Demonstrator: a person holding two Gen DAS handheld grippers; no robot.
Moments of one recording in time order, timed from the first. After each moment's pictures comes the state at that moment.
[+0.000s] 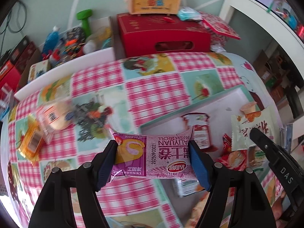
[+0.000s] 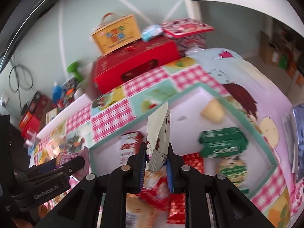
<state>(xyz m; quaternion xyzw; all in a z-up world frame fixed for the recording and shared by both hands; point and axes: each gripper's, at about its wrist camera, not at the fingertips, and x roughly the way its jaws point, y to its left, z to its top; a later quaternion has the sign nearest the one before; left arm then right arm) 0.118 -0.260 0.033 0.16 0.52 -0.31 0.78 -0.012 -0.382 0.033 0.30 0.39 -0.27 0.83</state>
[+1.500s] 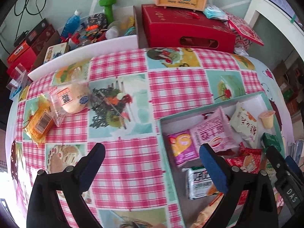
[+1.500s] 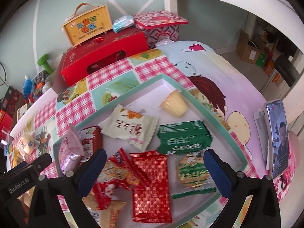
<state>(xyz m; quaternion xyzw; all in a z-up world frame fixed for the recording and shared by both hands) 0.131 -0.235 0.017 0.14 0.54 -0.22 0.80 -0.013 -0.385 0.026 0.24 0.45 -0.34 0.79</state>
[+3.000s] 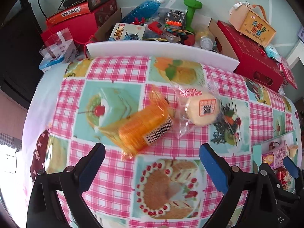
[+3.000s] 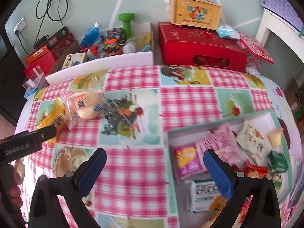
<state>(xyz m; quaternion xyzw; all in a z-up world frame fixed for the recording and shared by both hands) 0.246 -0.056 0.018 0.06 0.56 -0.14 0.82 0.140 -0.218 0.018 0.12 0.50 -0.17 0.84</state>
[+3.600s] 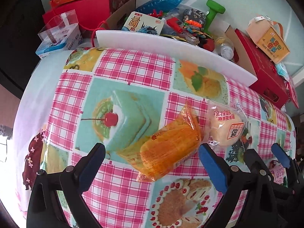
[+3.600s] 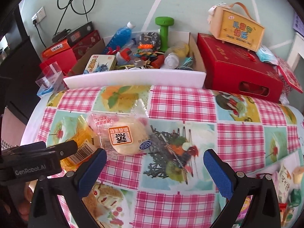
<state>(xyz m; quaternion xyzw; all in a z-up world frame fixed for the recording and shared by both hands) 0.294 -0.023 -0.010 0.01 0.59 -0.13 0.80 0.226 -0.173 0.004 0.08 0.48 -0.10 0.87</state>
